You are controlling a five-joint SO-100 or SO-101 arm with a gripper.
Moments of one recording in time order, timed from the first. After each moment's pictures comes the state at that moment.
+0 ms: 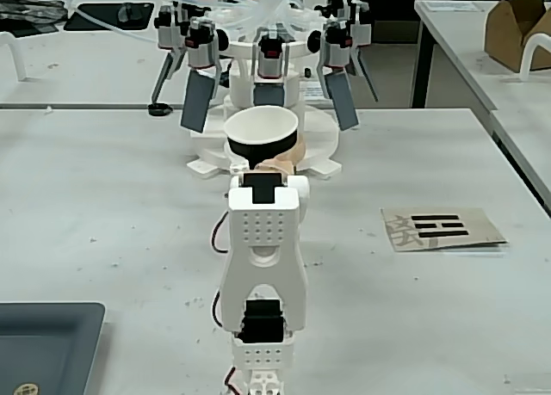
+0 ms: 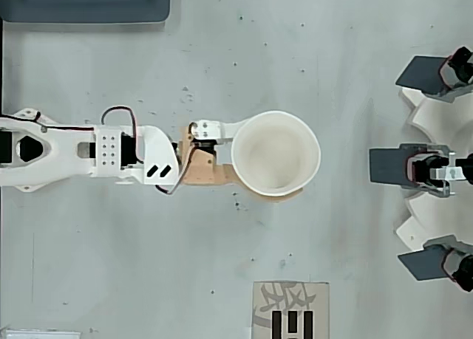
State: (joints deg) arm -3.5 98.3 141.8 -52.9 -94.0
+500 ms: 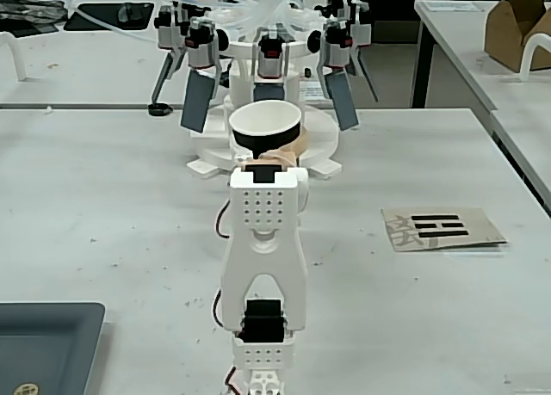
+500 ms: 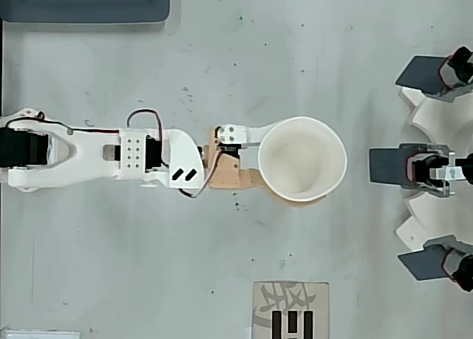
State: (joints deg) arm -2.9 87.6 128.3 -49.1 -94.0
